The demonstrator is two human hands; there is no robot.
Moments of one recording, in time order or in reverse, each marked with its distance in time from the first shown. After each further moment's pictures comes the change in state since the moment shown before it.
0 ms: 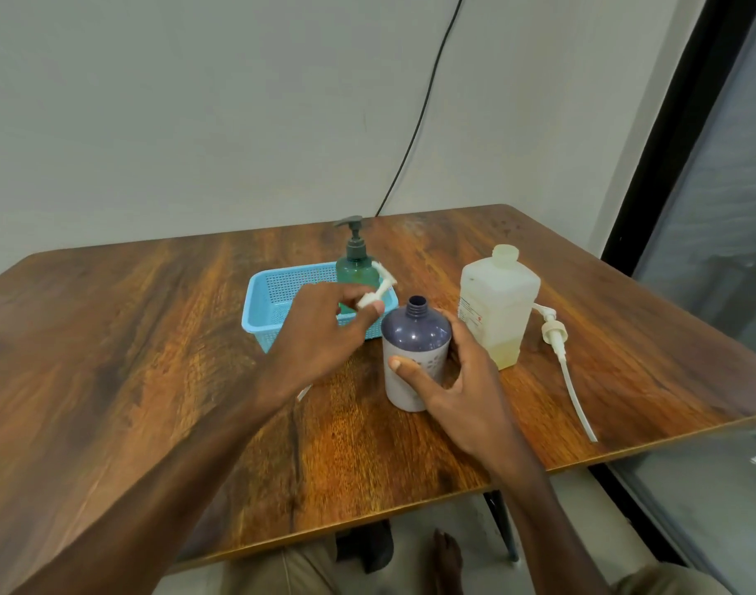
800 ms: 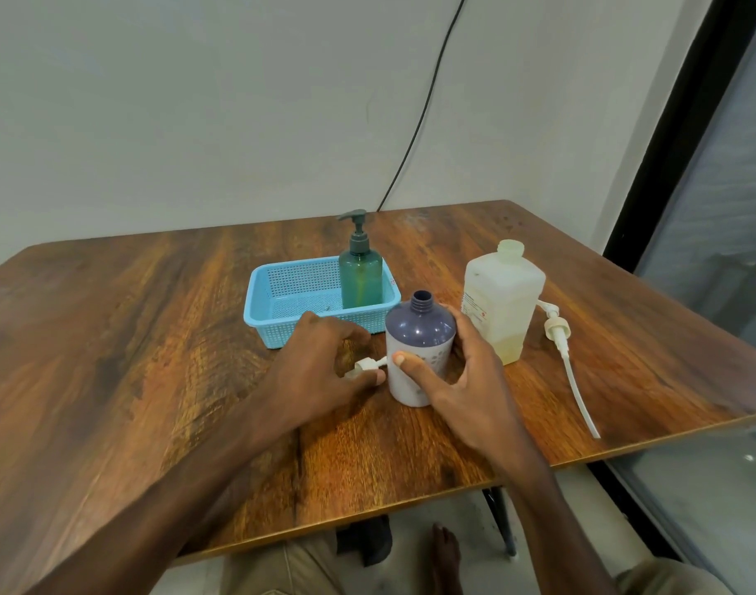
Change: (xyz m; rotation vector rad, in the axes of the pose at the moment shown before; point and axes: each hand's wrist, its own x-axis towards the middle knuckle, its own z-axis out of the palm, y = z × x) left_hand -0.035 -0.041 0.011 0.259 -0.206 0.010; right_hand -0.001 -0.002 0.000 -0.032 0.005 0.021
